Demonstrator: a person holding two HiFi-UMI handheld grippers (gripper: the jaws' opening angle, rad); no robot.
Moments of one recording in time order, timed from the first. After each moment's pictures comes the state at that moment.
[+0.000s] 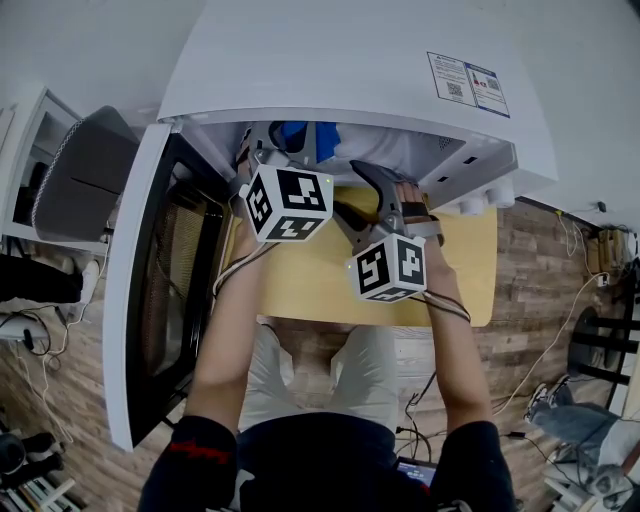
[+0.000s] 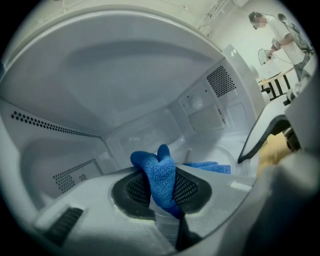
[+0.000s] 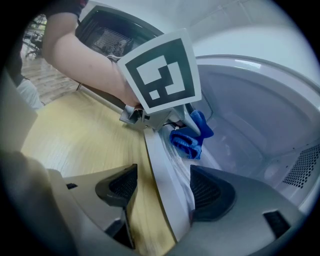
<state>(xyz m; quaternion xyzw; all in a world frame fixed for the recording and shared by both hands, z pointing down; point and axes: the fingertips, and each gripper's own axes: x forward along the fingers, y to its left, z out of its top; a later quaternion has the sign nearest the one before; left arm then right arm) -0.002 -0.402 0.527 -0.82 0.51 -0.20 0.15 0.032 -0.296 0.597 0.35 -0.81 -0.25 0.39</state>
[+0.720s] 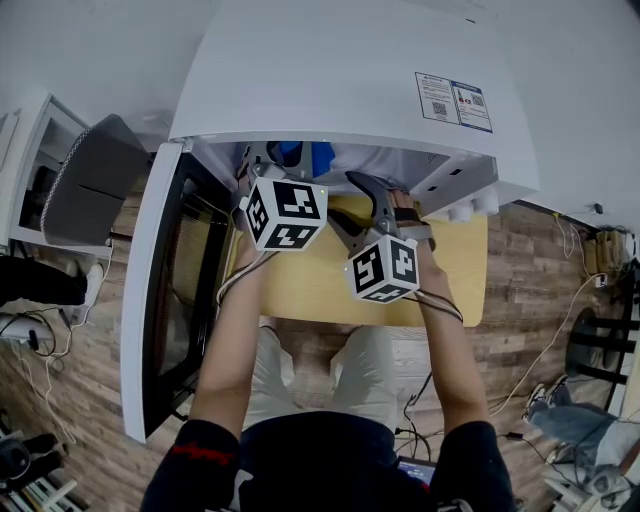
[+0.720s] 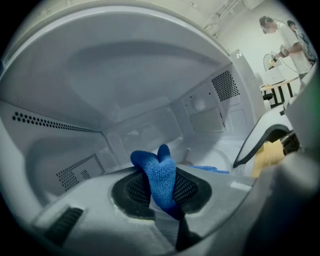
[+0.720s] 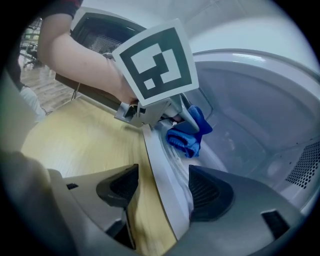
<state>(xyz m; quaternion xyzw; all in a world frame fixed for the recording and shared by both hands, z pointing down) -0.006 -0.398 0.526 -0.83 0.51 -0.21 0.11 0.031 -0.297 0.593 0.34 -0.83 -0.21 0.39</state>
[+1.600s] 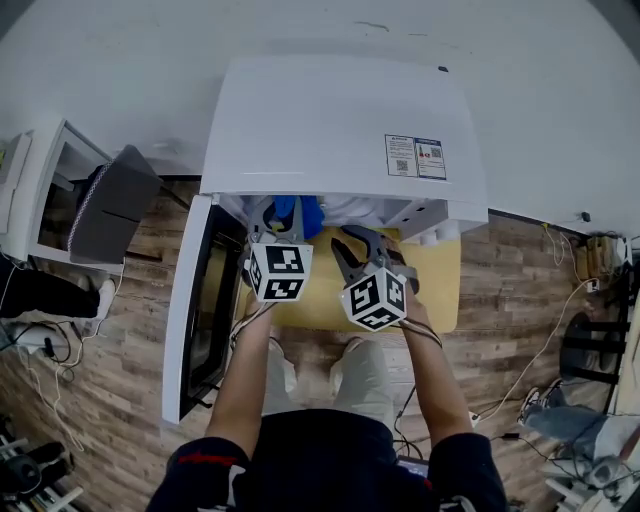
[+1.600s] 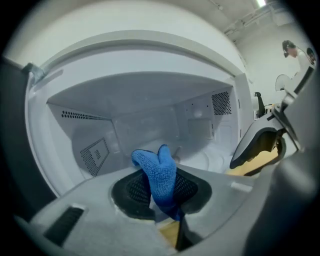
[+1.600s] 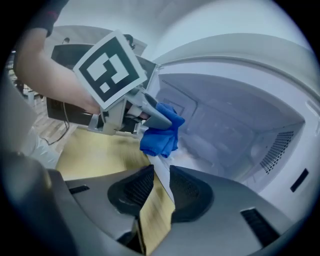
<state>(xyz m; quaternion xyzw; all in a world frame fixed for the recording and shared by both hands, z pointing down) -0.024 -0.349 0.525 -0.83 0.51 -0.20 0.01 0.045 -0.269 0.554 0.38 -0.84 -0.09 0.37</state>
